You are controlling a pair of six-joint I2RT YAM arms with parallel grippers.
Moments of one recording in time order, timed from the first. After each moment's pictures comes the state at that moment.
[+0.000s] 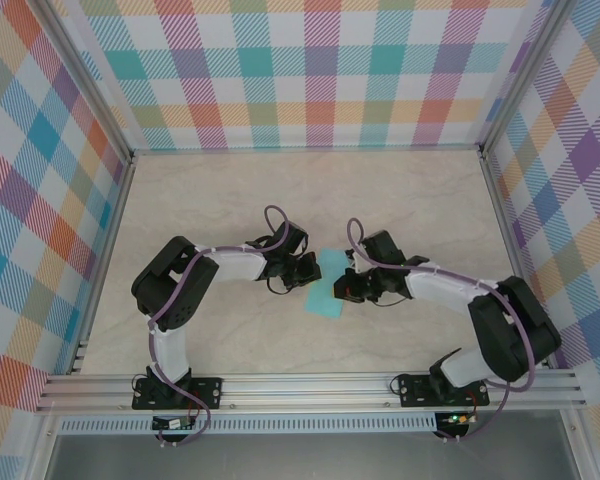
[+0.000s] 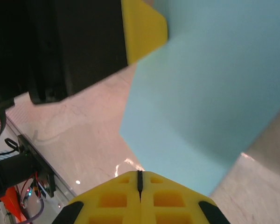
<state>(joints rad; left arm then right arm) -0.70 1.93 1.01 -0.10 0.36 -0.94 0.56 1.48 0.69 -0.25 -0.59 0.64</state>
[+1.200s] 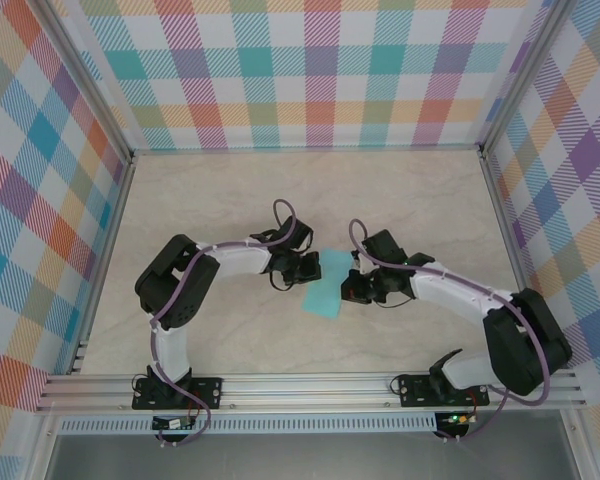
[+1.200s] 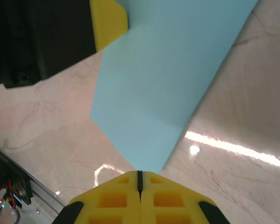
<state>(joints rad) -0.70 1.92 1.13 -0.28 0.32 -0.78 0.58 1.39 0.73 -0.45 -0.43 0.64</state>
